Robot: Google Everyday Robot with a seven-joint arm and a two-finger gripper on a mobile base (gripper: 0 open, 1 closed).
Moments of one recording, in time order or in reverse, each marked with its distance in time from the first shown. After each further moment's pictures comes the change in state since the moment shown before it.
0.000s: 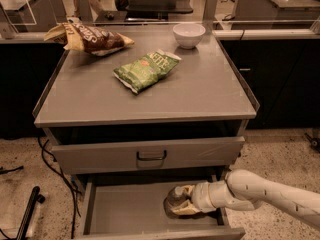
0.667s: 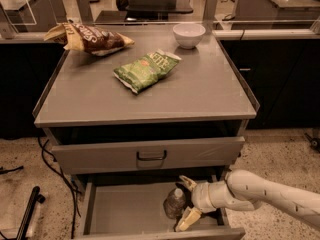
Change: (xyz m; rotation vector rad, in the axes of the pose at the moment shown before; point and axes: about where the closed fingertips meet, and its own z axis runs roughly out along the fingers) arm 0.000 0.001 0.001 -0.002 -0.001 0.000
